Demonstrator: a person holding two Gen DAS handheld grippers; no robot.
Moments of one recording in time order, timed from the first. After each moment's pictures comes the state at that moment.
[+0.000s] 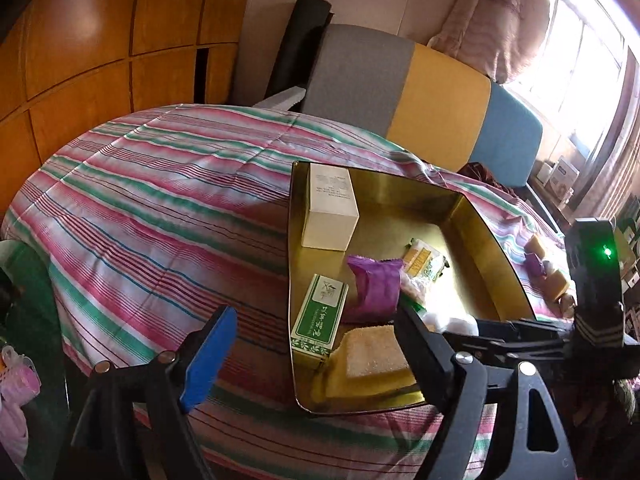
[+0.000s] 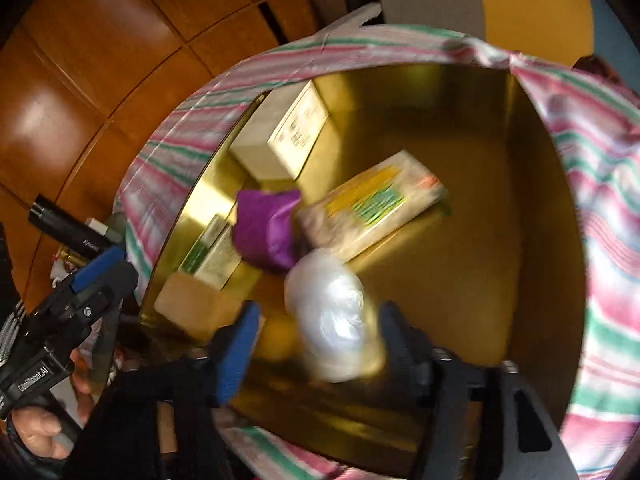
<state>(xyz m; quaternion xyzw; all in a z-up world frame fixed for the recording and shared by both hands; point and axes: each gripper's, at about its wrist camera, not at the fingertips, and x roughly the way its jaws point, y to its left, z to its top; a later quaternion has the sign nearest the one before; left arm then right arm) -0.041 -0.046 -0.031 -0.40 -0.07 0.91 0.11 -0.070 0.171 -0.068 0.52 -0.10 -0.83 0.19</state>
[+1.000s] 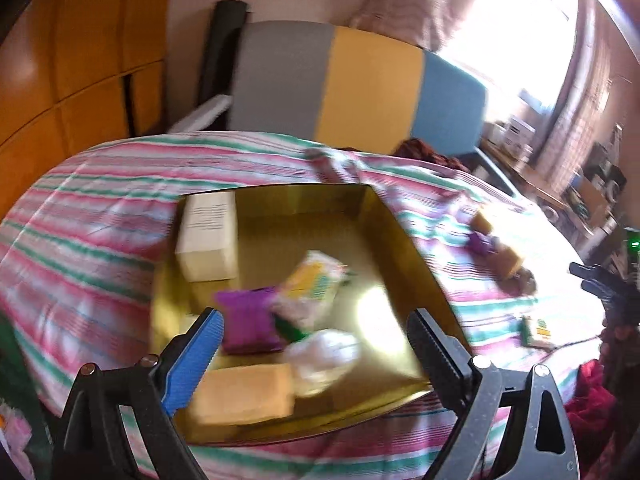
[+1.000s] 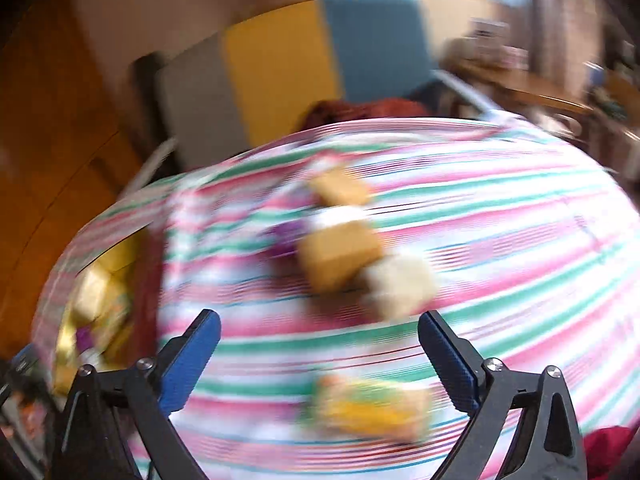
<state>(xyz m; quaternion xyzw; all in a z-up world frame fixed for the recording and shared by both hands) -0.050 0.062 0.005 -0.40 0.00 0.89 0.21 0.050 0.510 0.005 0.38 -0.19 -0.89 -0.17</state>
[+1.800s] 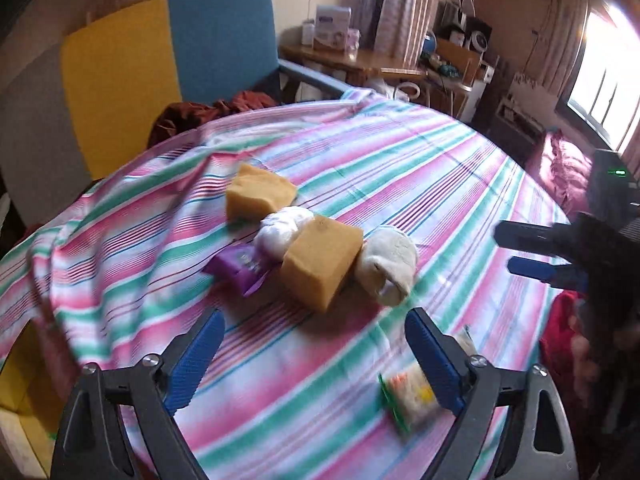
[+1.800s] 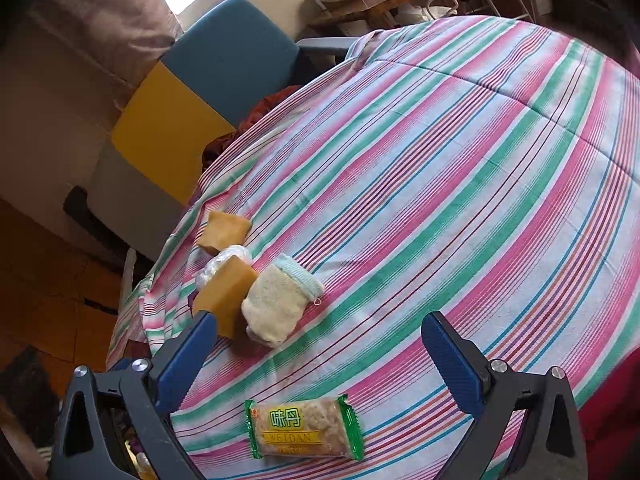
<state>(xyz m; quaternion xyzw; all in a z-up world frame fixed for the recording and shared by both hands) -0.071 0.401 -0.023 -0.42 0.19 0.76 0.46 0.097 0.602 -0.037 0.33 -0.44 -0.81 -0.21</state>
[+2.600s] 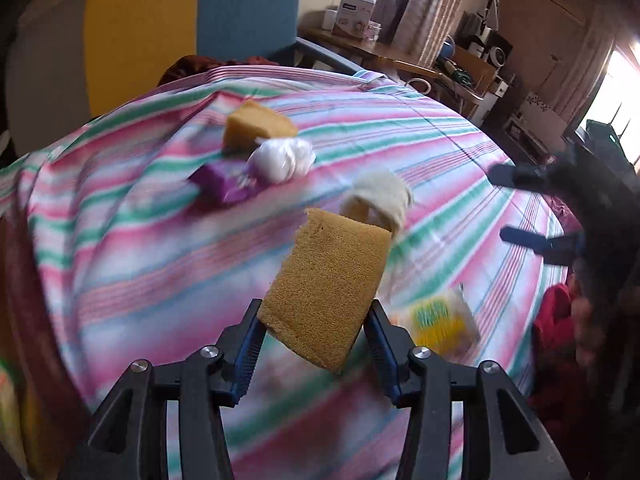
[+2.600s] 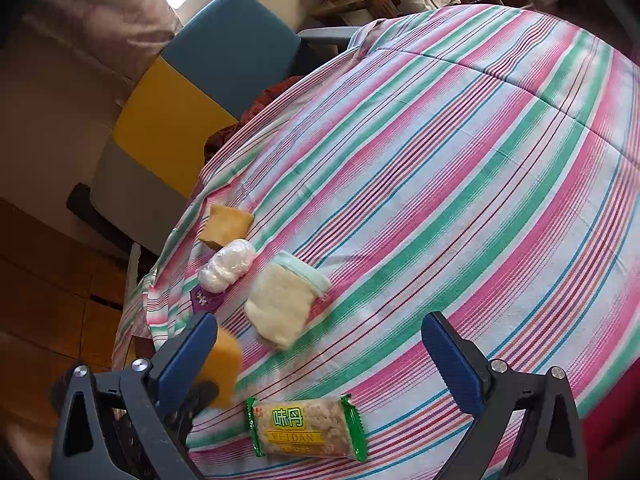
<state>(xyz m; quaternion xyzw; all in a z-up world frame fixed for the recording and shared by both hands) -0.029 0.351 -0.059 -0.46 0.13 0.76 0.44 0.094 0.605 -0.042 0.34 -0.44 -0.81 -0.20</state>
